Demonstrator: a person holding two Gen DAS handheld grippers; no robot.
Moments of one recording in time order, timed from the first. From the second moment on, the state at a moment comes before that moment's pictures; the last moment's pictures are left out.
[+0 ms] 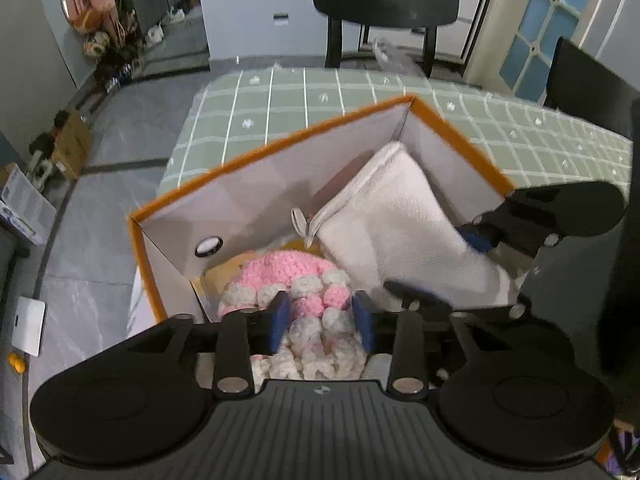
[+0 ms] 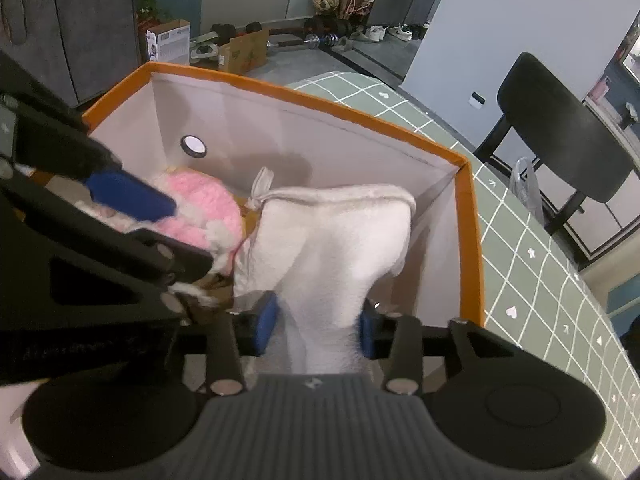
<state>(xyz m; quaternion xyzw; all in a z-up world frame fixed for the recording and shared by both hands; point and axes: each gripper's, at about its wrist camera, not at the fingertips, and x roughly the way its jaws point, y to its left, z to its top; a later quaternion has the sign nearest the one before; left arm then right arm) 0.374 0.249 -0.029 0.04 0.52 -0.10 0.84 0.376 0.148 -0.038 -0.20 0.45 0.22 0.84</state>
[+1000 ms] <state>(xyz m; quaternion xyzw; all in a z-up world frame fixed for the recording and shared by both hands) 0.224 0.239 0.053 0.03 0.41 0.00 0.91 0.206 0.070 0.075 -0.10 0.37 0.20 0.90</state>
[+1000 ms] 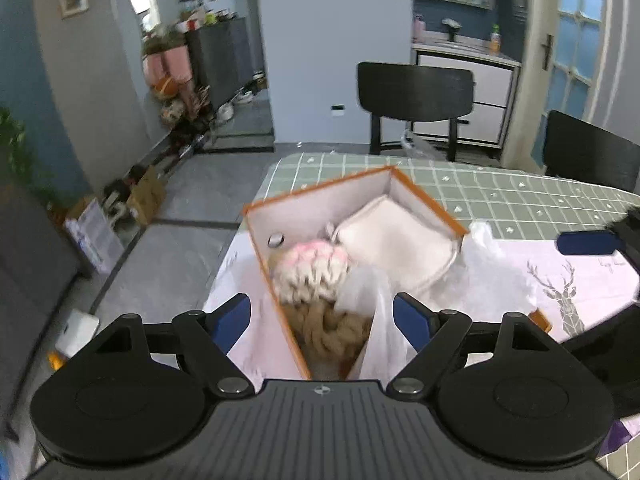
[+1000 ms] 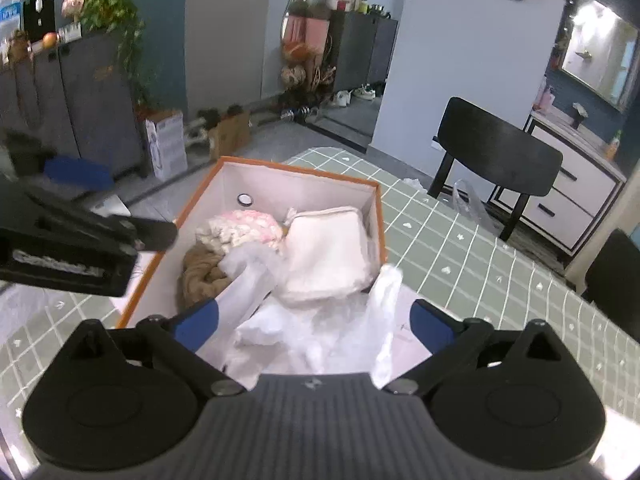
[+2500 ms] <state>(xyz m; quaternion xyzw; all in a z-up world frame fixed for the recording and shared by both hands) 0.161 0.230 0.027 0.03 0.40 0.05 0.91 0.158 0.051 0.017 -0.03 0.38 0.14 0.91</state>
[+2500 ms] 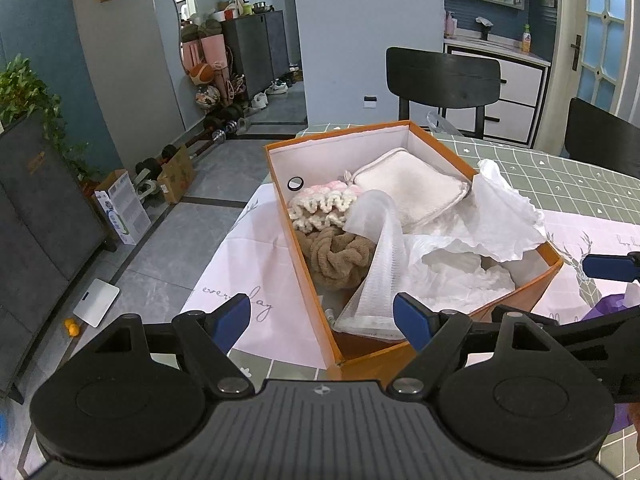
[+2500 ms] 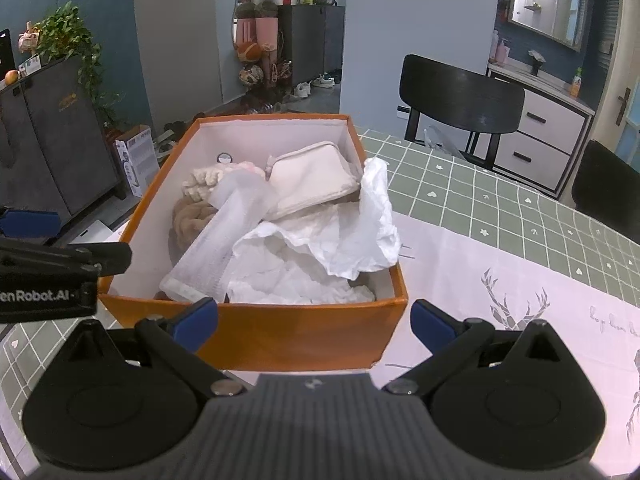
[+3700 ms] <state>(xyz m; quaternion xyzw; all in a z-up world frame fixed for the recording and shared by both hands) 0.157 0.226 0.029 0.02 0.41 0.04 0.91 0.149 0.042 0.026 -0.03 0.37 0.13 0.92</state>
